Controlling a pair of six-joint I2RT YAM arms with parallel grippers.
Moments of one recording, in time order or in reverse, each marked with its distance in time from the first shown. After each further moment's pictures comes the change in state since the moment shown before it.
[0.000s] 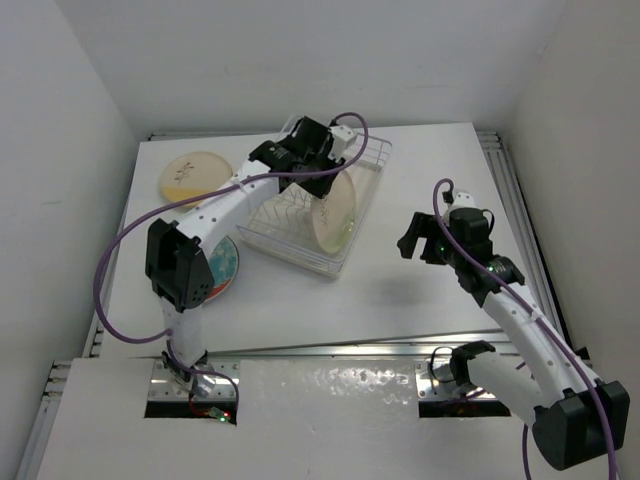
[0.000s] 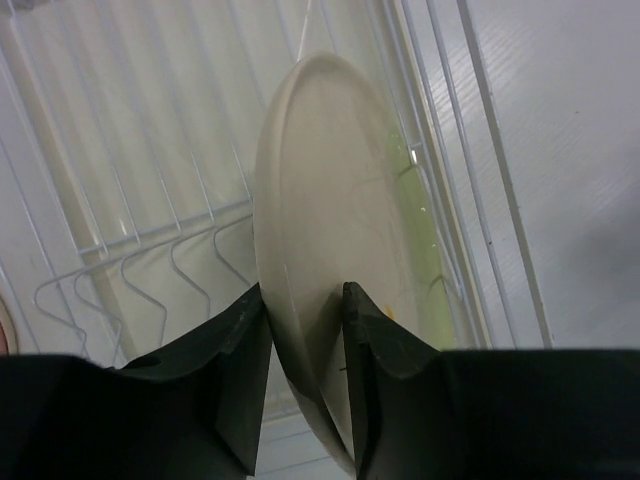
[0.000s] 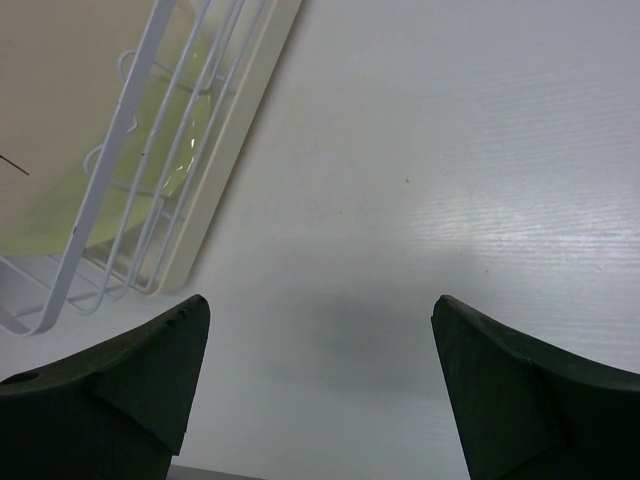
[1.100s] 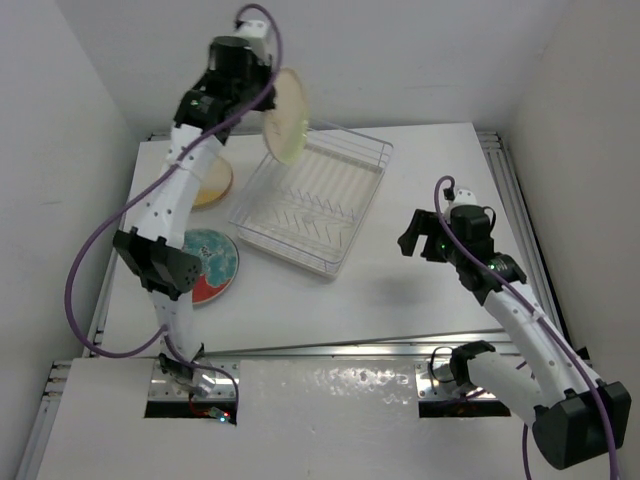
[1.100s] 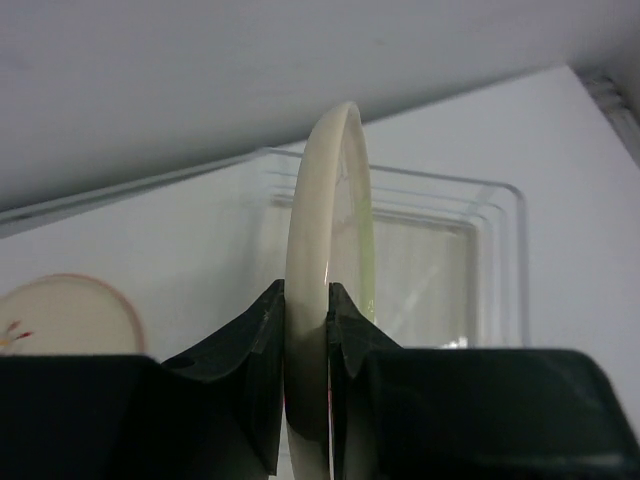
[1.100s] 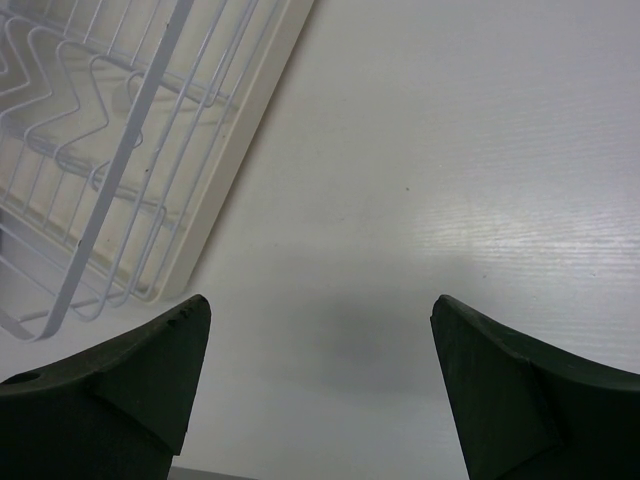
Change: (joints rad) left arm 0.206 0.019 0.467 0.015 -0.070 -0.188; right arm 0.000 -0.003 0.026 -0.018 0.011 -0.002
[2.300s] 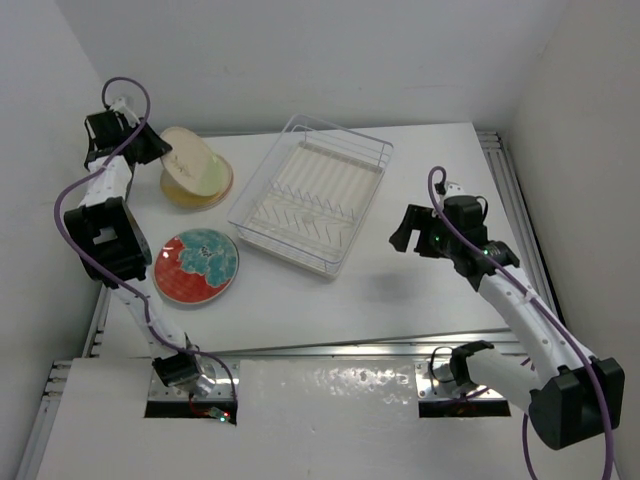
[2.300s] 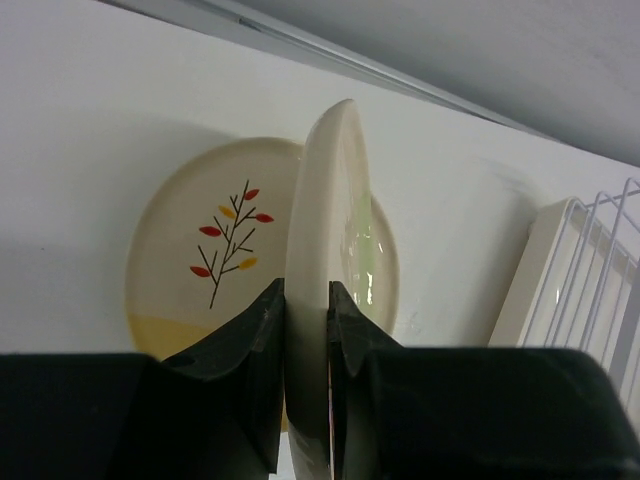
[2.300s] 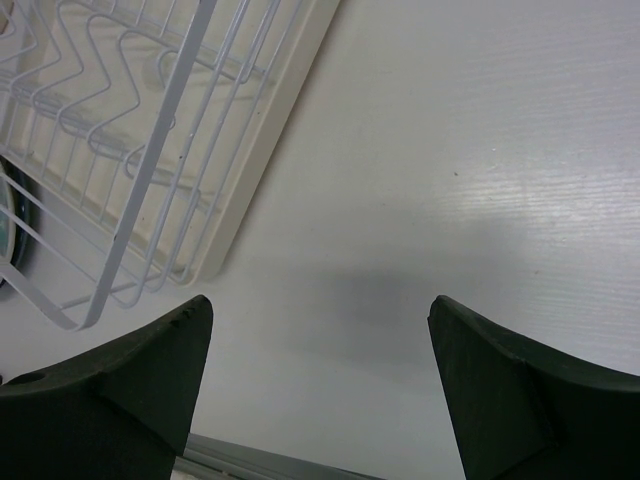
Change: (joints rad) left arm 0.792 0.115 -0.589 0.504 0.518 -0.131; right arm 0.000 0.116 0.061 -0.015 -0.105 0.036
